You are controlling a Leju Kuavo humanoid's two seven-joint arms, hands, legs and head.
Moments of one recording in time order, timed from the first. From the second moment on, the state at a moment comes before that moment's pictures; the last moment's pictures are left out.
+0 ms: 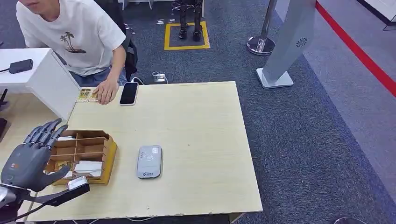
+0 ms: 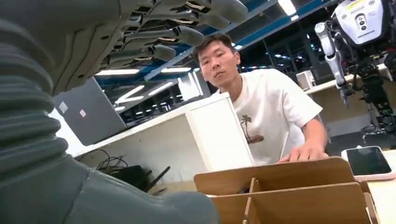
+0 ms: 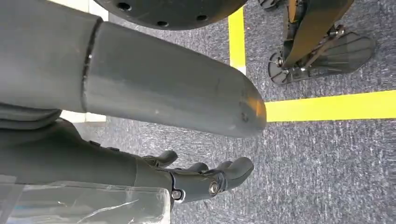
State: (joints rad) left arm 0.03 0.71 -0.24 -1.89 -0.90 -0.07 0.09; right arm -0.12 0.04 1.55 -0.09 -1.52 -0.35 -0.07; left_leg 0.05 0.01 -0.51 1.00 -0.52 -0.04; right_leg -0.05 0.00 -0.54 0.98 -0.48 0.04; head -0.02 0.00
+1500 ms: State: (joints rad) left arm 0.27 0.85 -0.01 -1.96 -0.69 -0.21 0.14; right arm -0.12 0.04 1.56 -0.09 -1.47 -0.34 -0.04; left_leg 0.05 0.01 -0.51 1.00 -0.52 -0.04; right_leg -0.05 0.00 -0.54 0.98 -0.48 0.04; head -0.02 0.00
